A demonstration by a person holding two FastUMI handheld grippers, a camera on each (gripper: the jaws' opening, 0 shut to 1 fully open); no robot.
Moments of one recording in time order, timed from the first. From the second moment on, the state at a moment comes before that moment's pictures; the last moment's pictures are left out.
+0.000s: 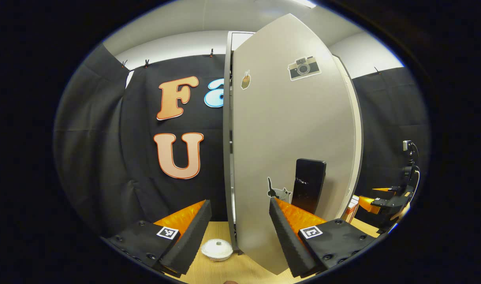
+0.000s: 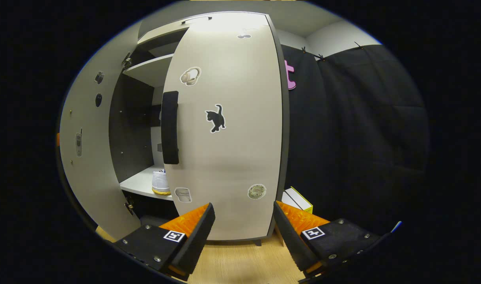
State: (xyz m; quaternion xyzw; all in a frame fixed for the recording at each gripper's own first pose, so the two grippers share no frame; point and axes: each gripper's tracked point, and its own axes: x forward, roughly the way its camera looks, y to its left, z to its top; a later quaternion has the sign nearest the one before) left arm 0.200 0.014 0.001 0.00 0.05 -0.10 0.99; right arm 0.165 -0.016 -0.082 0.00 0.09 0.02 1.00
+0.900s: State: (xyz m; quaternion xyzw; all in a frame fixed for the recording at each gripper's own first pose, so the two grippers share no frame) left arm 0.294 -0.080 -0.029 -0.02 0.07 -0.14 0.99; right arm 0.142 -0.065 -0.069 -0.03 0.08 0.01 1.00
